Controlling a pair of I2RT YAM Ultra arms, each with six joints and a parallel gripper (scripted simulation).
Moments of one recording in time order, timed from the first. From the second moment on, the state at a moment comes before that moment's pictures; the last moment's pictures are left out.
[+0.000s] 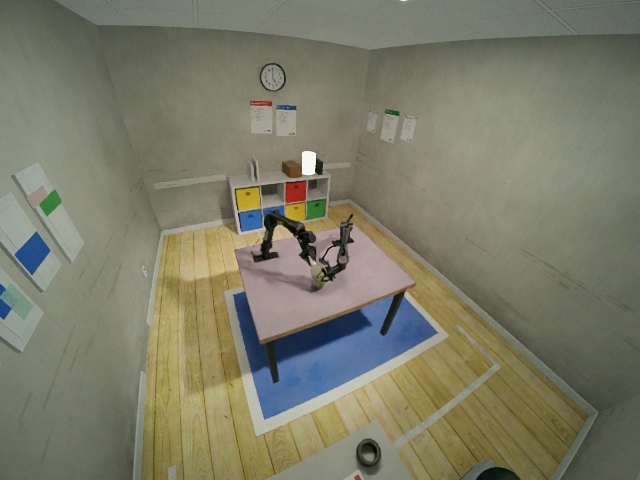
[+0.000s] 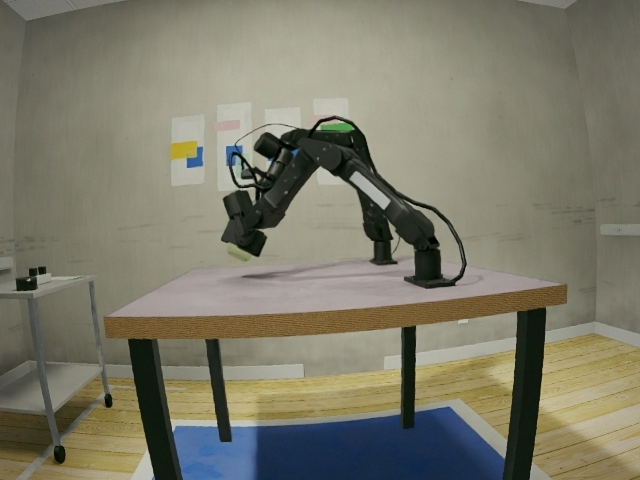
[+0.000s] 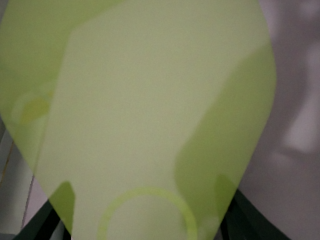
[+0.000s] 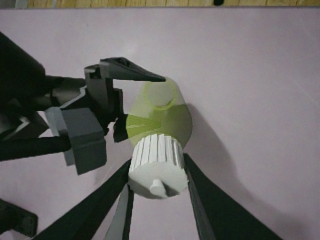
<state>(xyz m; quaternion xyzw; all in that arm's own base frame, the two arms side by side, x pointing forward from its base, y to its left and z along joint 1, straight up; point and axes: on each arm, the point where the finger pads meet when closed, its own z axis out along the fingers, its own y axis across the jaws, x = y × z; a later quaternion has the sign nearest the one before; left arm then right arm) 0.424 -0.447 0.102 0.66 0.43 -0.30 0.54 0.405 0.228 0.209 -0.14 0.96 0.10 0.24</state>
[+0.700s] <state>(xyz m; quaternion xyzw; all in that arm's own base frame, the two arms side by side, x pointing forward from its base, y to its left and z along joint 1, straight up) 0.424 -0.447 0.101 0.66 0.44 -0.30 0.54 0.406 0.227 0.209 -0.55 0.79 -0.02 0.26</state>
